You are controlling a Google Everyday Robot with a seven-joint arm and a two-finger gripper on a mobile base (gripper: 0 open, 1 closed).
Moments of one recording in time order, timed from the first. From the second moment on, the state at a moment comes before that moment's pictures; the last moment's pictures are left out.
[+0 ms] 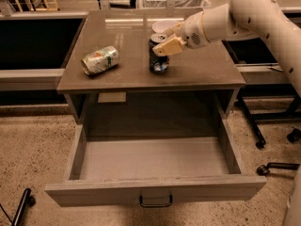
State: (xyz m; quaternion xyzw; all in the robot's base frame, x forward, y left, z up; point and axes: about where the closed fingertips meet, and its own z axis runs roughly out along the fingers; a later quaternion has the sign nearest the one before) arm 0.712 -0.051 0.908 -0.50 0.70 0.23 0.45
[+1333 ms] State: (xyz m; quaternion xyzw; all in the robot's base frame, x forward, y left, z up) arm 0.615 0.016 0.951 -0.62 0.58 0.29 0.44
